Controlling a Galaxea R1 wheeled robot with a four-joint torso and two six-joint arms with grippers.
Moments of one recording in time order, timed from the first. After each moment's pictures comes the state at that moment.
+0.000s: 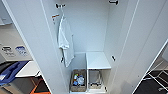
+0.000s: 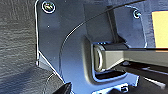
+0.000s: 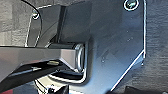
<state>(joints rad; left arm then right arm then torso) 1.46 2.98 -2.77 1.66 -0.18 -1.55 -1.57 2.97 -2.67 -0.29 0.16 0.24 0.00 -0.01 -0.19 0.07</state>
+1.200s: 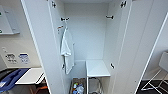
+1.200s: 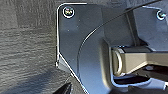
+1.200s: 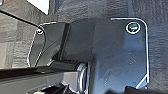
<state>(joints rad) 1.53 3.00 -2.78 1.17 0.02 -1.07 -1.57 2.99 -2.67 -0.29 0.16 0.24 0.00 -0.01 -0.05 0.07</state>
